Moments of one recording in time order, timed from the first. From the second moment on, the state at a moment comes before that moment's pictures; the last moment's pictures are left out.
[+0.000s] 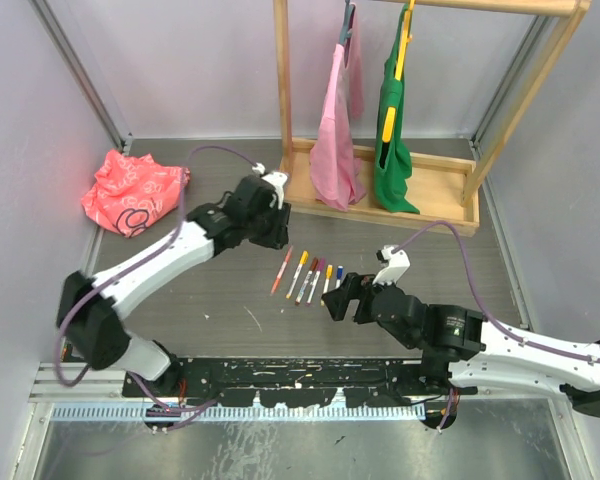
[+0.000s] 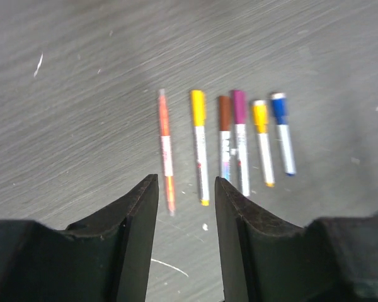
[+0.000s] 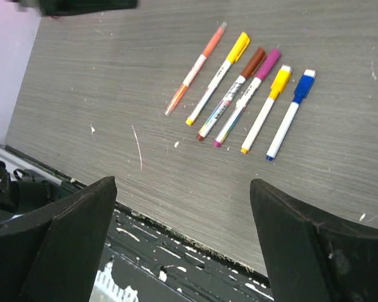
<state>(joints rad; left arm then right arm) -0.72 1.55 1.26 -0.57 -0.08 -0.35 1.26 0.63 0.61 -0.51 0.58 0.93</state>
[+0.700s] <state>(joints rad) -0.72 0.59 0.91 -0.73 -0.12 -0.37 1.26 0.72 0.70 -0.47 0.74 0.59</state>
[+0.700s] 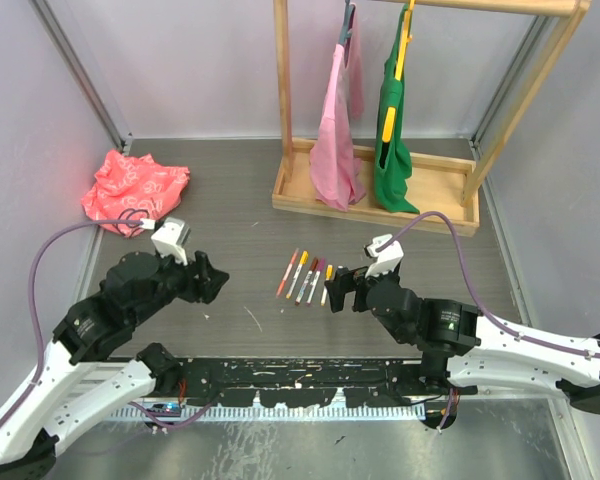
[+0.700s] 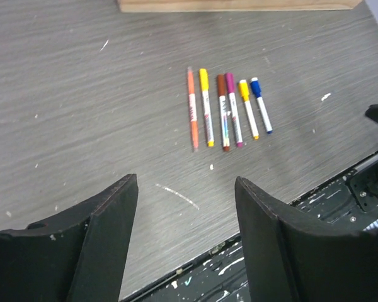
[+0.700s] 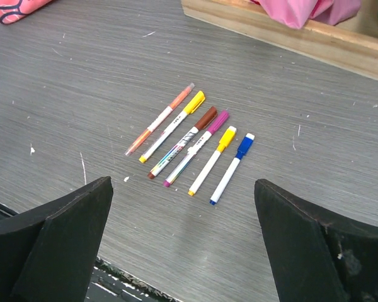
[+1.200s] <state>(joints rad) -0.72 0.45 0.85 -0.83 -0.24 -0.41 1.26 0.73 0.70 -0.44 0.75 0.48</state>
